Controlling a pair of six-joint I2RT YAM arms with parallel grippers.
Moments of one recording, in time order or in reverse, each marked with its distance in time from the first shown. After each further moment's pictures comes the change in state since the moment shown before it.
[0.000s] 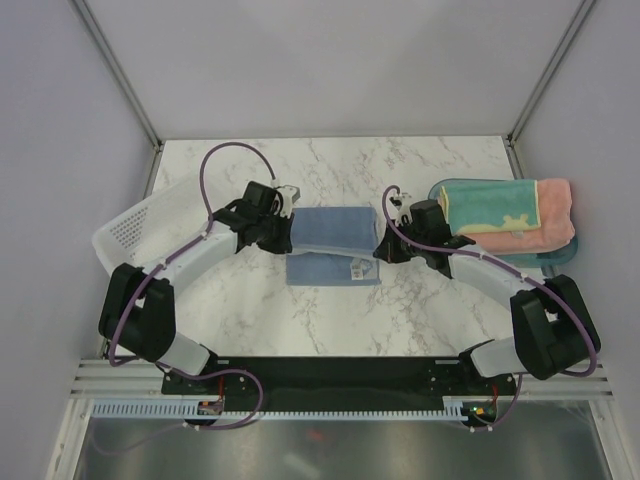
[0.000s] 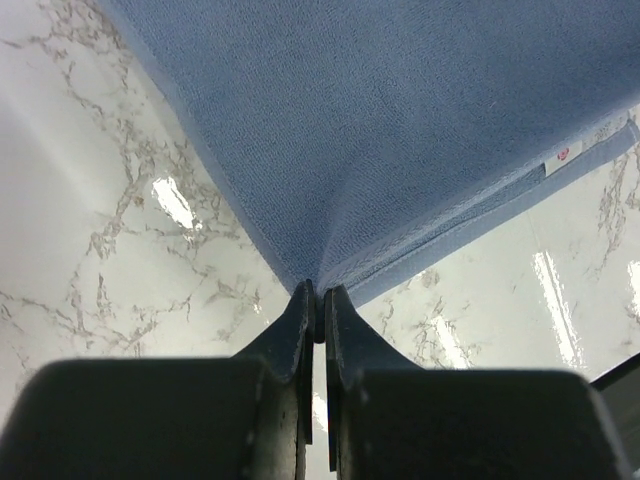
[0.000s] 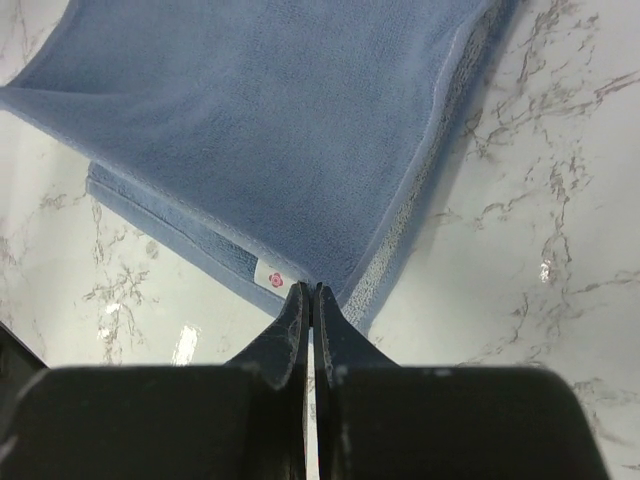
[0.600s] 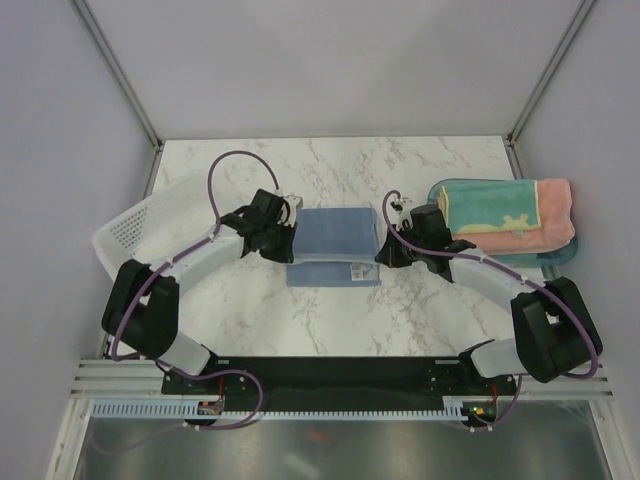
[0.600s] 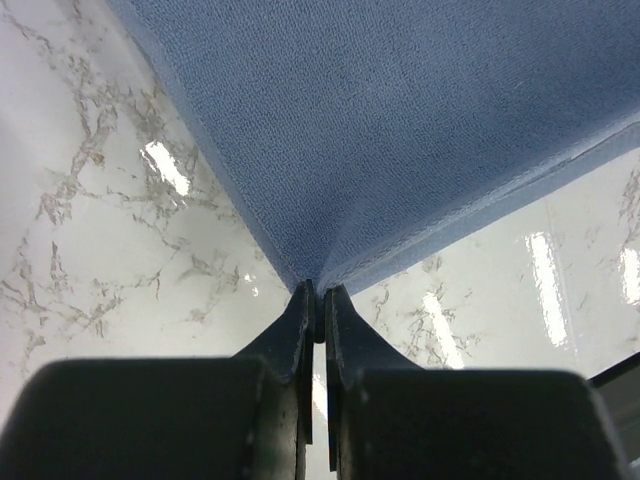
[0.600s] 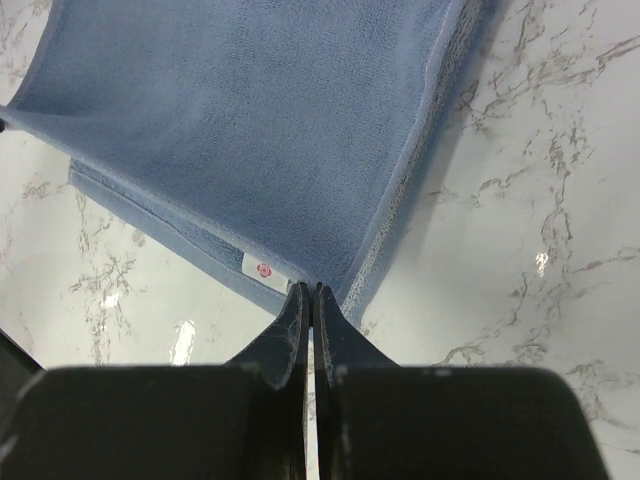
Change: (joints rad) left arm -0.037 0.016 -0.042 -0.013 -0.042 -0.069; right arm 0.005 -0.015 -0.037 0.009 0.014 0.002
